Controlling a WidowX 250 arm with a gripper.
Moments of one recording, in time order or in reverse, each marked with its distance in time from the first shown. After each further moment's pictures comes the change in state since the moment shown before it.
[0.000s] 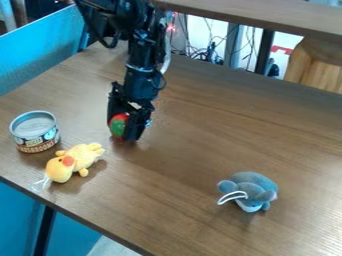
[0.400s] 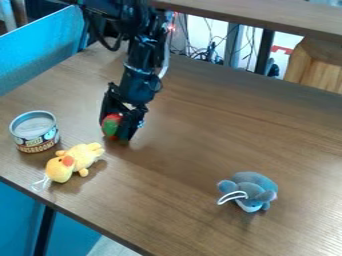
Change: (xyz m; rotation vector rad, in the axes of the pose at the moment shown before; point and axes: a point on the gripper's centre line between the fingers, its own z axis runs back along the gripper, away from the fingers) arm -0.007 0.006 -0.005 0.018 0.115 -0.050
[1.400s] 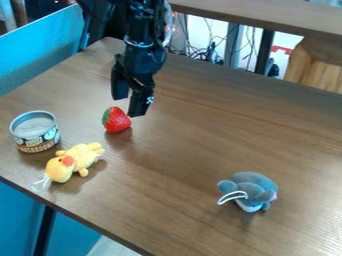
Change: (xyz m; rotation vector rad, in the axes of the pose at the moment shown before) arm 0.011 0.007 0.042 0.095 -0.269 -0.013
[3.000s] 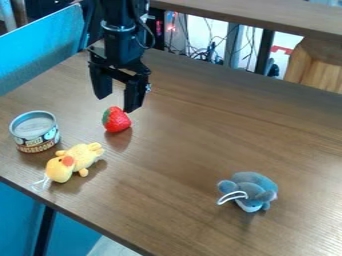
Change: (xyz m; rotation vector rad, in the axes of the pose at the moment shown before) arm -0.040 -0.025 0.034 -0.061 -0.101 0.343
